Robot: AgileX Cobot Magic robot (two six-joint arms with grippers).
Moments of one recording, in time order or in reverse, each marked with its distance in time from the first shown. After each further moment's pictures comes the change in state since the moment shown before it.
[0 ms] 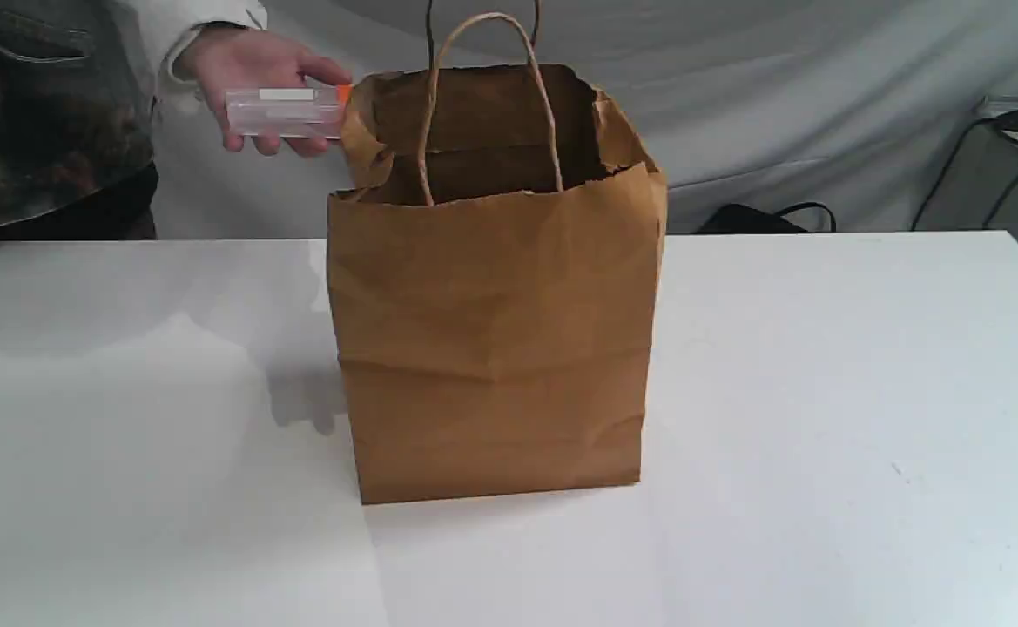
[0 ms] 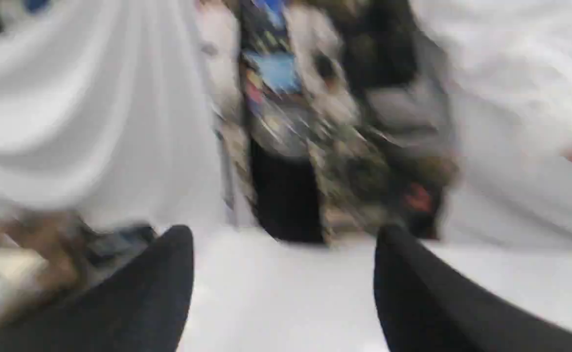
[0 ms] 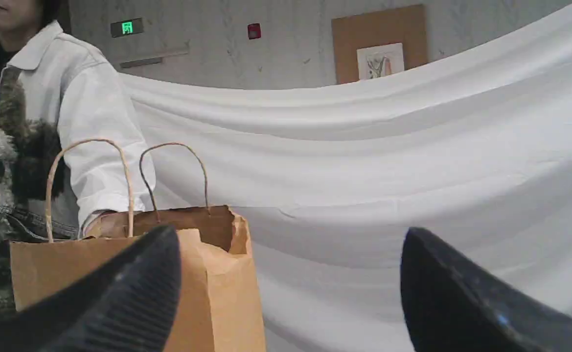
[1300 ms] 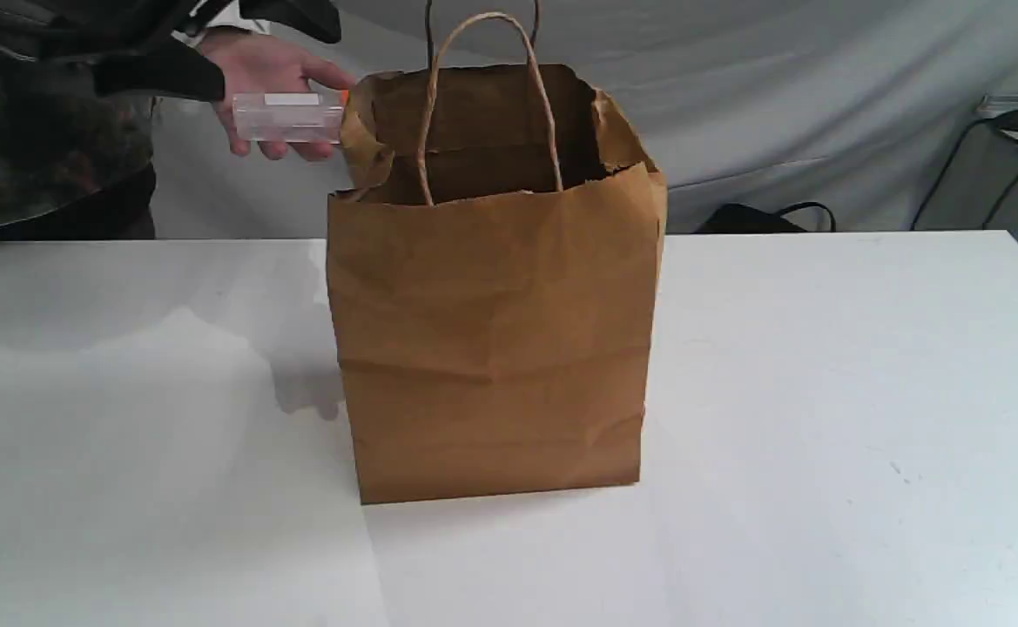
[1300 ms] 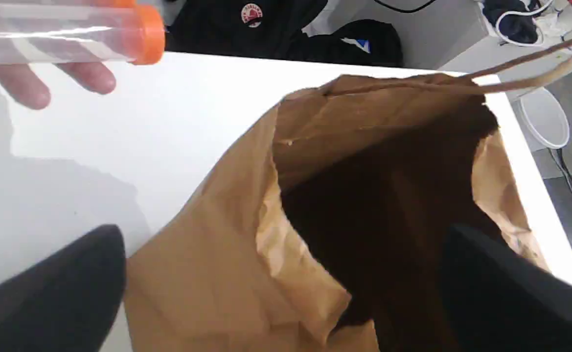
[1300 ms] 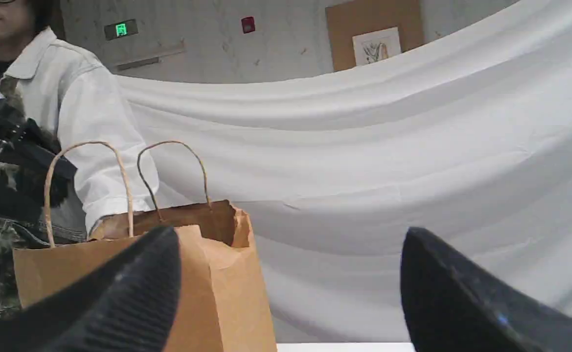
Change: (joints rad) left arm 0.139 0.577 -0.318 -1.579 -0.090 0.677; right arm 0.000 0.000 0.000 0.002 0.024 0.064
